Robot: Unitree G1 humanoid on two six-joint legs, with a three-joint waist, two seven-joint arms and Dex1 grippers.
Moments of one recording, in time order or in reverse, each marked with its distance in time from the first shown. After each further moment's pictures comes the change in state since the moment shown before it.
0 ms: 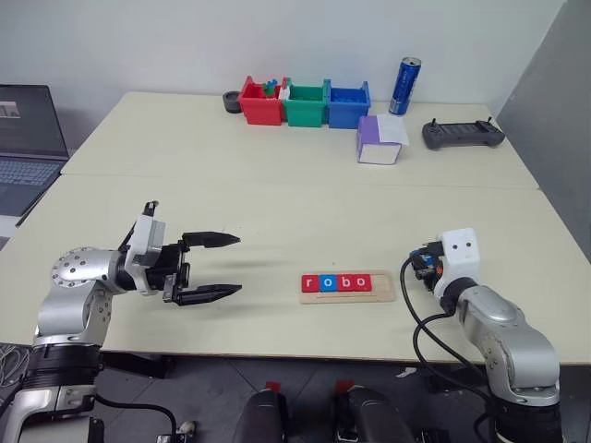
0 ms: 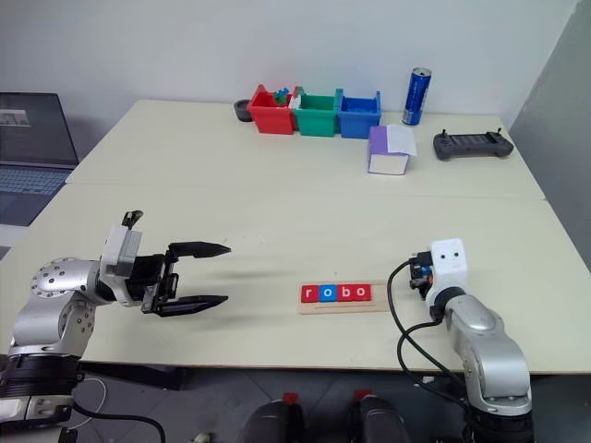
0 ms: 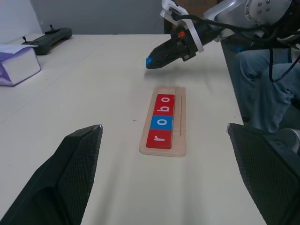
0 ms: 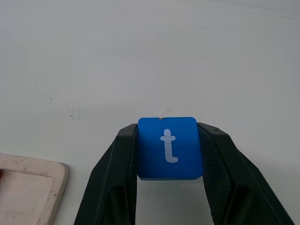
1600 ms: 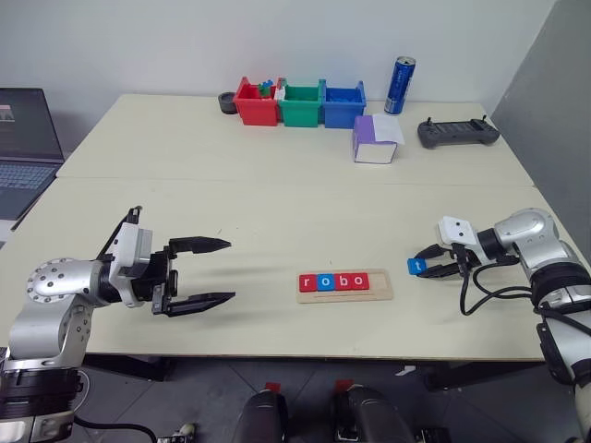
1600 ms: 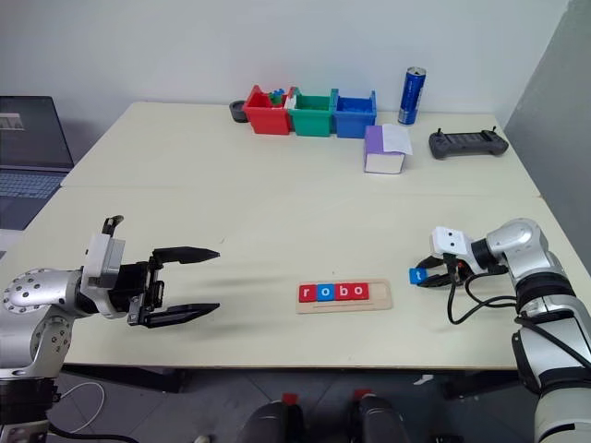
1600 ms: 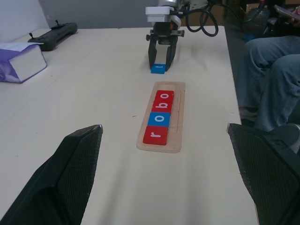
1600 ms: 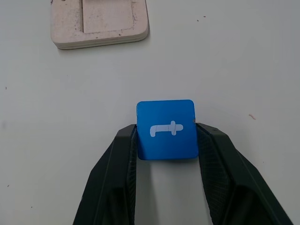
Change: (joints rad) left arm 0.126 0.050 0.078 -0.182 -0.028 0.051 0.077; right arm -0.758 -0.463 0.346 1.547 -0.182 -1.314 1.373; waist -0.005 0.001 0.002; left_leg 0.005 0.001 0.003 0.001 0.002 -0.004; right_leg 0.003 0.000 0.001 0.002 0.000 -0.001
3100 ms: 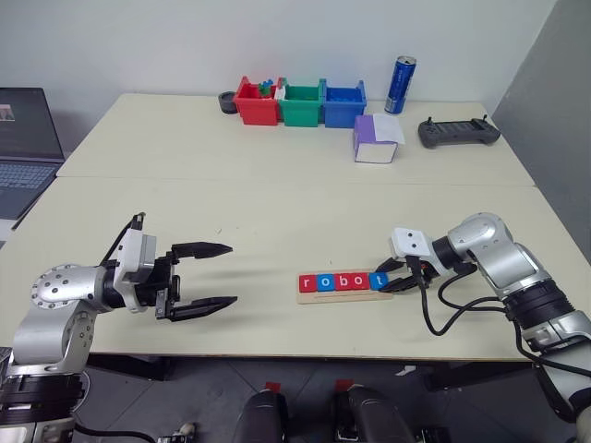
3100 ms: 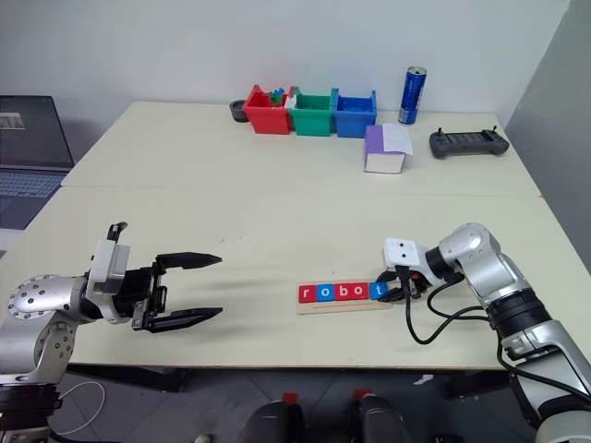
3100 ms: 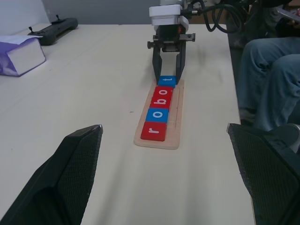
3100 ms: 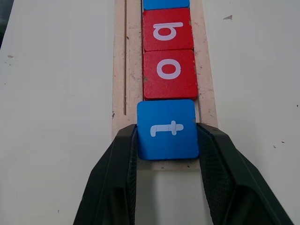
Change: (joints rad) left arm 0.031 -0.008 -0.012 -0.017 0.002 -0.010 0.018; right arm 0.191 0.026 0.123 -0.735 0.053 0.520 -0.085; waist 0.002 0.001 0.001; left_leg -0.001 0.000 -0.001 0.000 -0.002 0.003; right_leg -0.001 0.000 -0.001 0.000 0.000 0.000
